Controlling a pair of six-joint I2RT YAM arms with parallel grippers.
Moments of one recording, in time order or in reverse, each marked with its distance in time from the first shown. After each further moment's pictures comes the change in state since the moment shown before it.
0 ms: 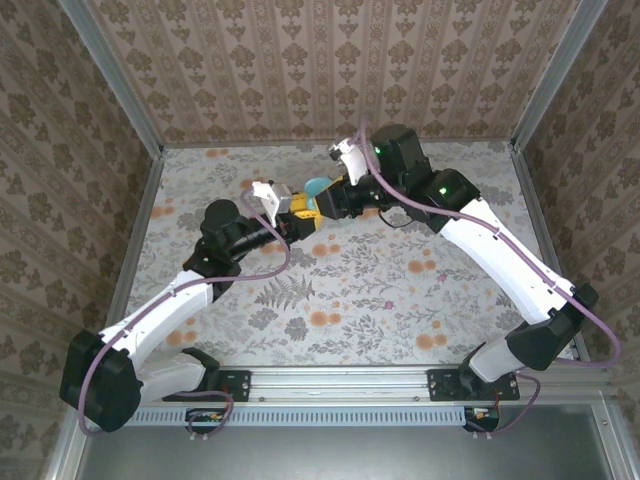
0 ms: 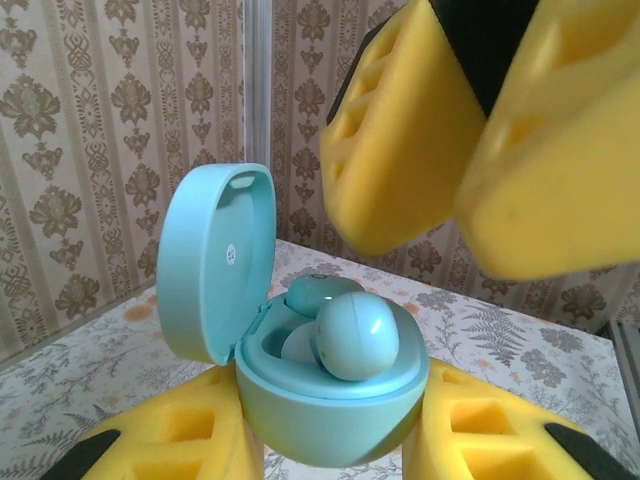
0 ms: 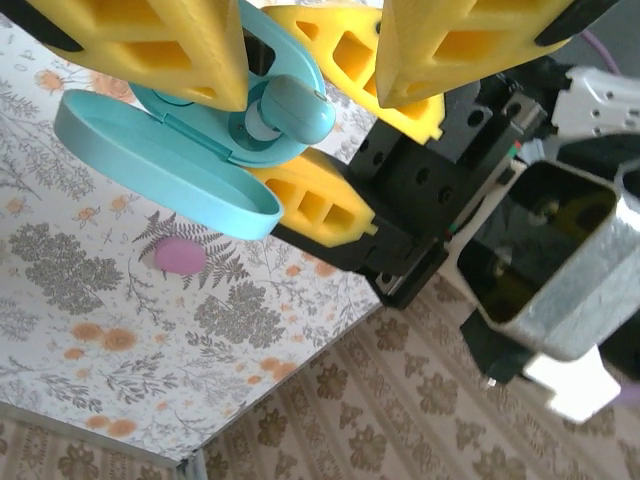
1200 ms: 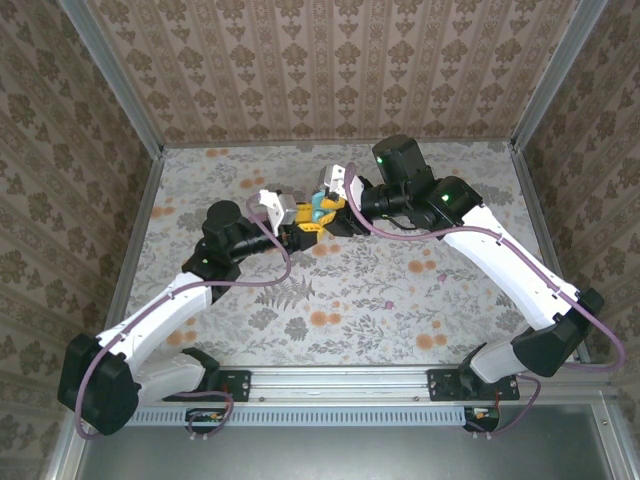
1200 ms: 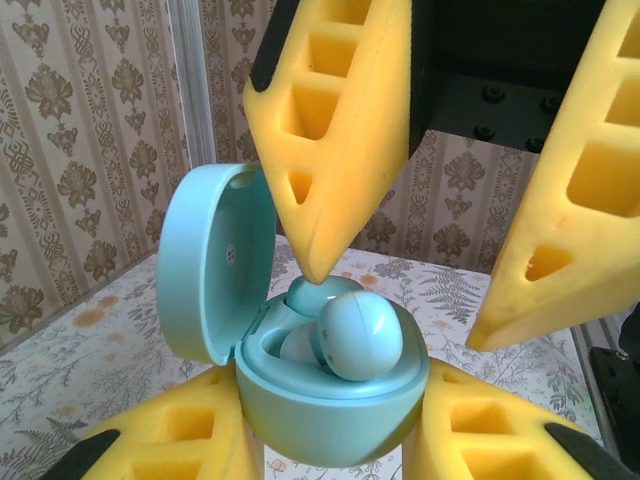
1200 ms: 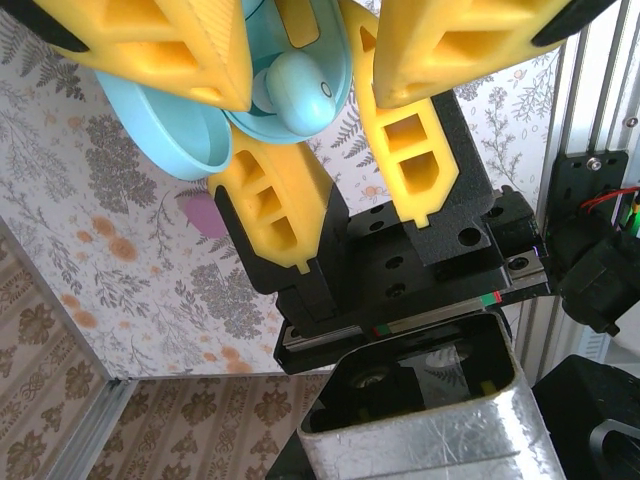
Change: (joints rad) left arm -0.013 -0.020 0.001 -0.075 0.104 0.094; right arm -0.001 -0.043 -0.081 -0.022 -0.089 -0.603
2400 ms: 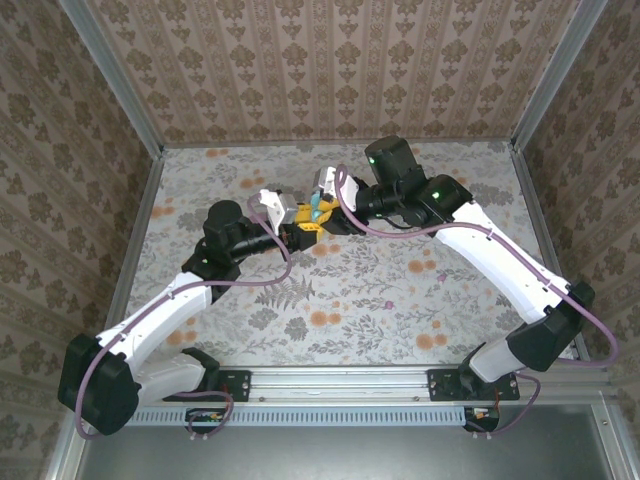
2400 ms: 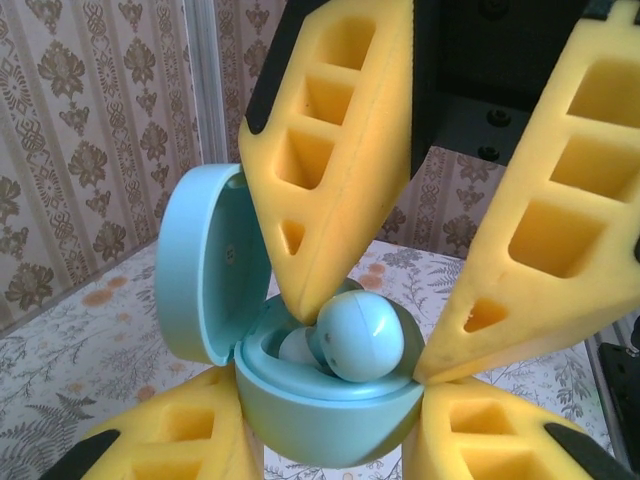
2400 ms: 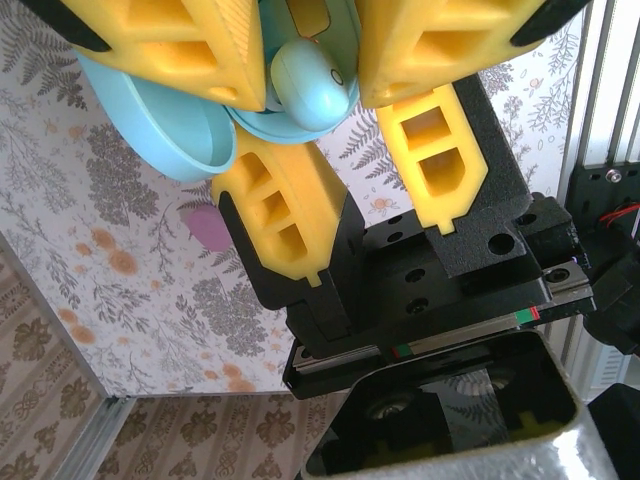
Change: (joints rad) left arm 0.000 0.000 0.001 -0.038 -0.027 0.000; right arm 0.009 0.042 0.002 0.003 0.023 -0.022
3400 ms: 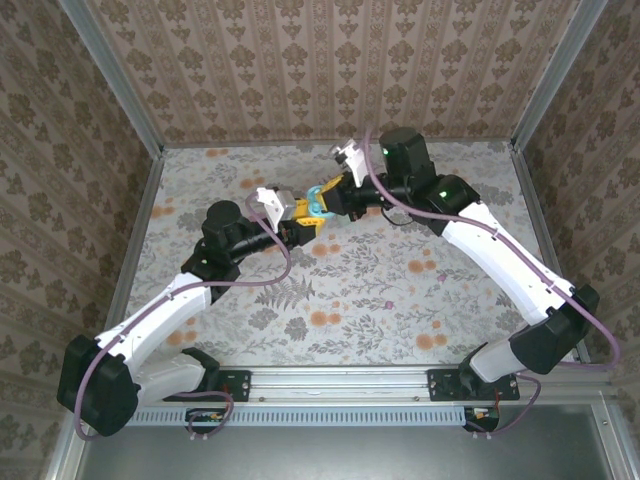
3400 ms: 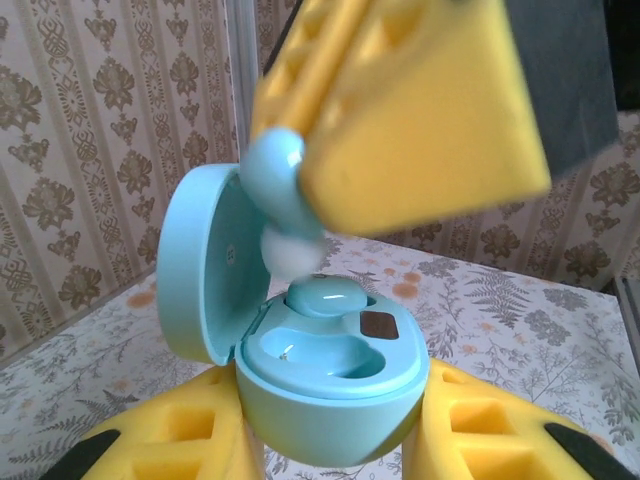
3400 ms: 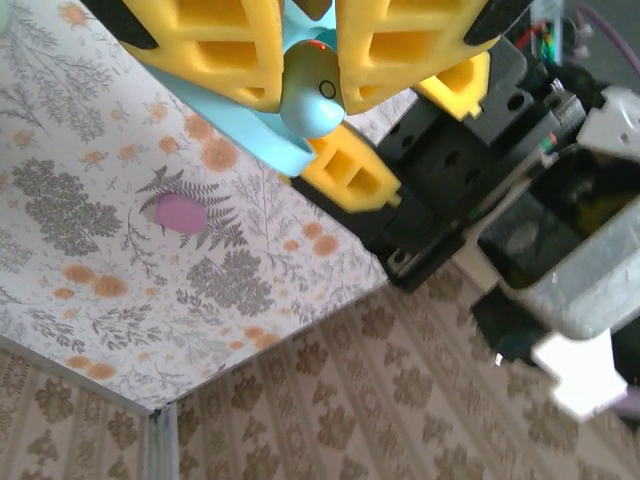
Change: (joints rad) left arm 0.000 -0.006 0.000 0.019 -0.085 0.010; right arm -0.065 -0.029 -0.049 0.206 -0.042 0.589
